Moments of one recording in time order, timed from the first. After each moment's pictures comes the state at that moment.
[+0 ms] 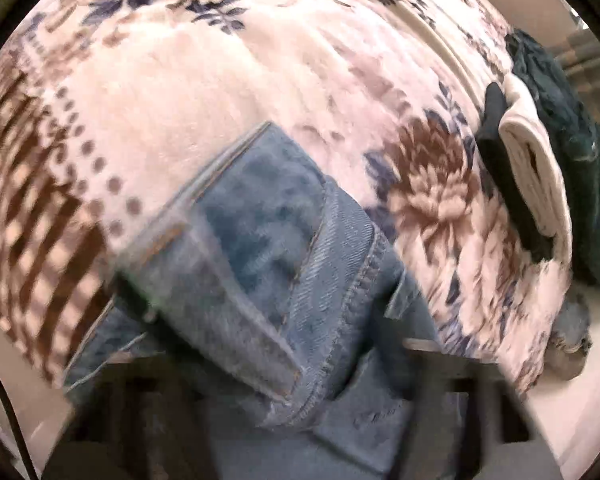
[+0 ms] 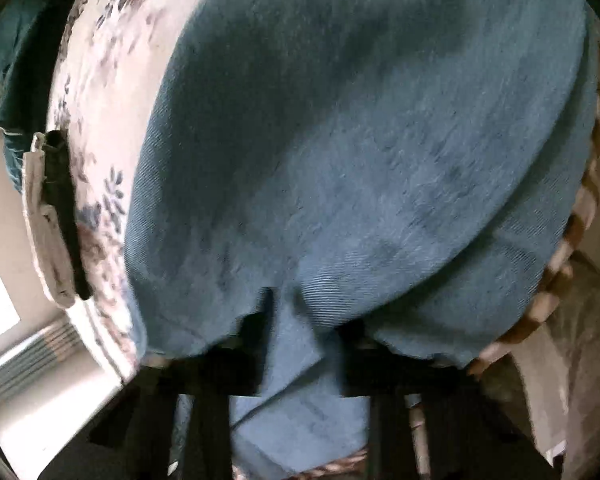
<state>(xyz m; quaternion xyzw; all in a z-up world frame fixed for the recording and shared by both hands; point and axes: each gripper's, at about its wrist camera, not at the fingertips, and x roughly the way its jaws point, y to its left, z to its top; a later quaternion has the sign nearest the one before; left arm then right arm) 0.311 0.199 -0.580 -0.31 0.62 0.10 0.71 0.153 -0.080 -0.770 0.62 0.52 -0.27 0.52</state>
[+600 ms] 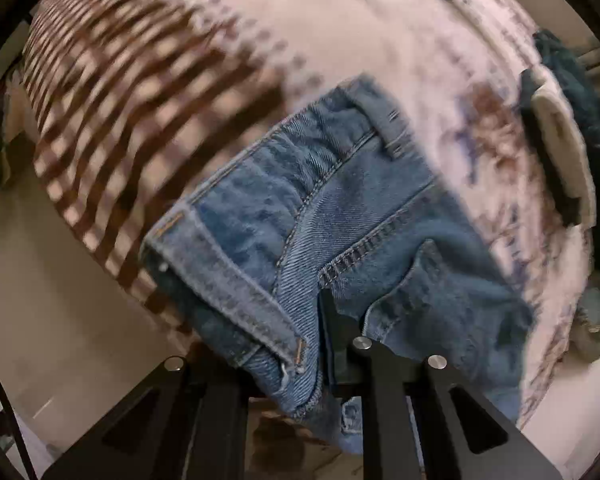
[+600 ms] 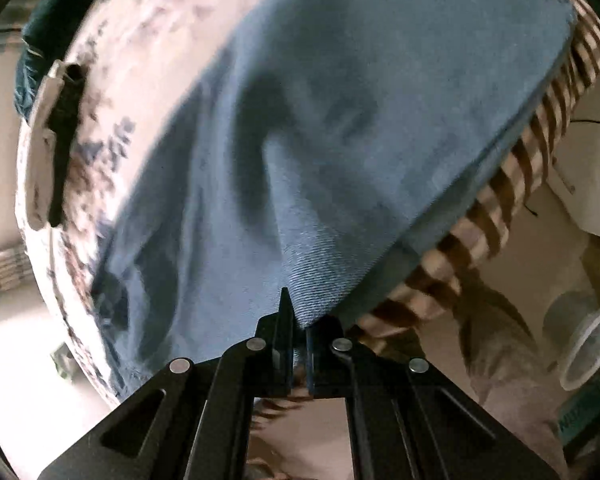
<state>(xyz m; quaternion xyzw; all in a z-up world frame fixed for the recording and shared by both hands) 0.178 0.229 -0.579 -0.29 0.65 0.15 0.69 0.089 -0.107 -0.711 0.51 0.60 -0.23 0.57</state>
